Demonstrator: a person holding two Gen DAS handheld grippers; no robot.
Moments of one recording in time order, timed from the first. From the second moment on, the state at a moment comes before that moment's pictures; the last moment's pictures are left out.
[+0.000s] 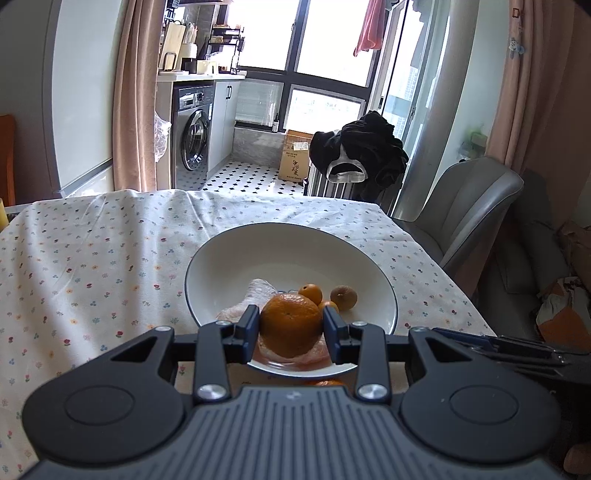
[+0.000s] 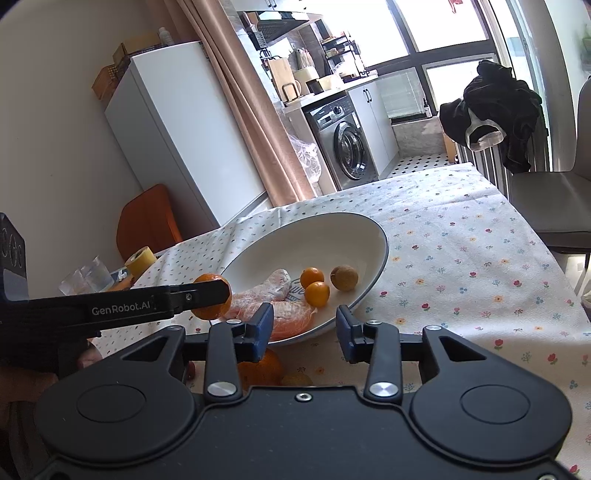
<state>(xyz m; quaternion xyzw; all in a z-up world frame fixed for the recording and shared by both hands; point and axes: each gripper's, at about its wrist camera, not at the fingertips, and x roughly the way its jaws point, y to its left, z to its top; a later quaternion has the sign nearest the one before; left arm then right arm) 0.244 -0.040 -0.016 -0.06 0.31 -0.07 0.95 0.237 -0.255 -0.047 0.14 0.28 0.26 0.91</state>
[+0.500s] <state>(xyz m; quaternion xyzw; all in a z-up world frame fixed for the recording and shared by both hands) 0.242 -0.030 -0.009 -0.06 0.30 -0.04 0.95 0.232 -0.261 -0.052 0.15 0.29 0.25 0.91</state>
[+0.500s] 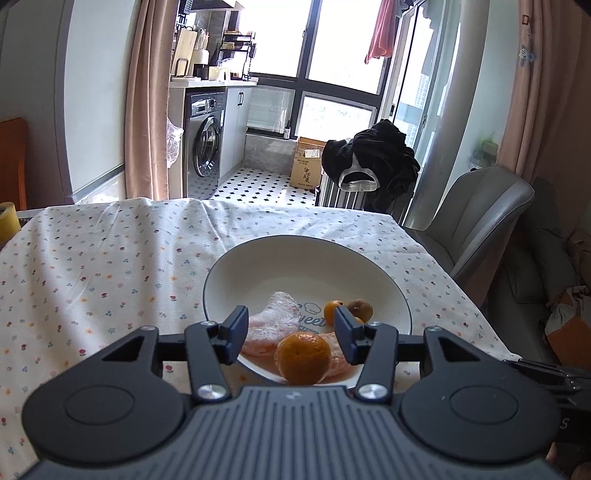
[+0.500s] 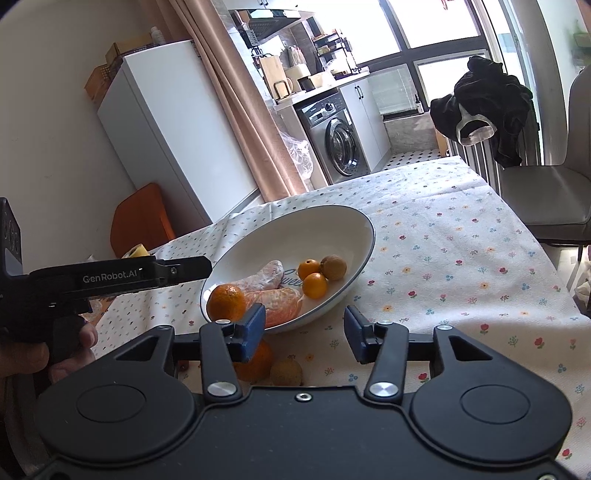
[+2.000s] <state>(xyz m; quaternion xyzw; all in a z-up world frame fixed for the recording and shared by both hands) 0.182 0.046 -0.053 -0.12 0.33 0.02 0.94 0.213 -0.207 -0.059 0.09 0.31 0.29 0.90</state>
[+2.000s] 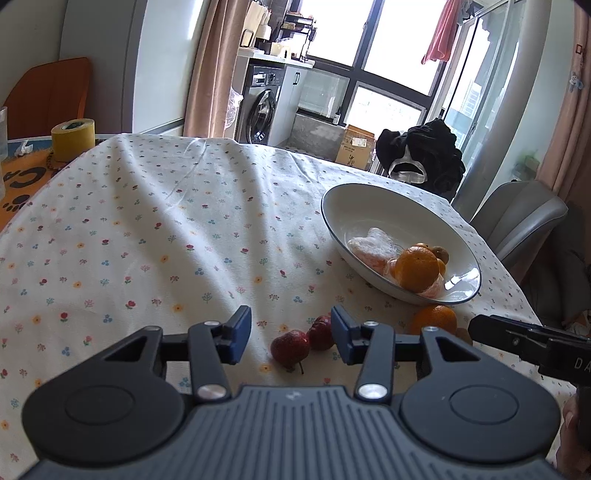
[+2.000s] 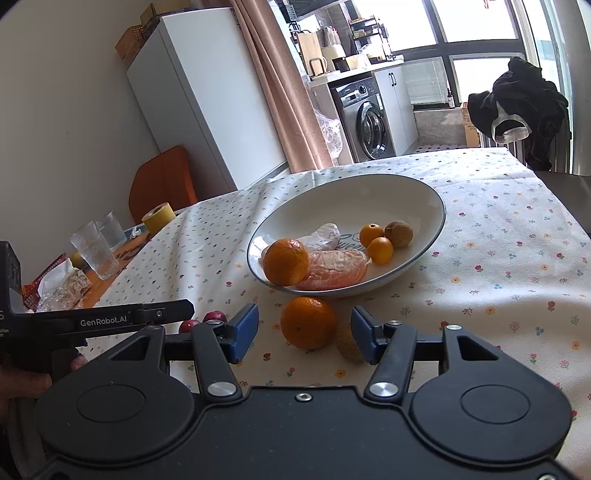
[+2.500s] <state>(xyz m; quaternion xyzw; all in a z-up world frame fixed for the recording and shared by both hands) 0.182 0.049 -0.071 -0.13 0.35 0.01 0.93 0.229 -0.179 -0.073 0.06 0.32 0.29 0.90</state>
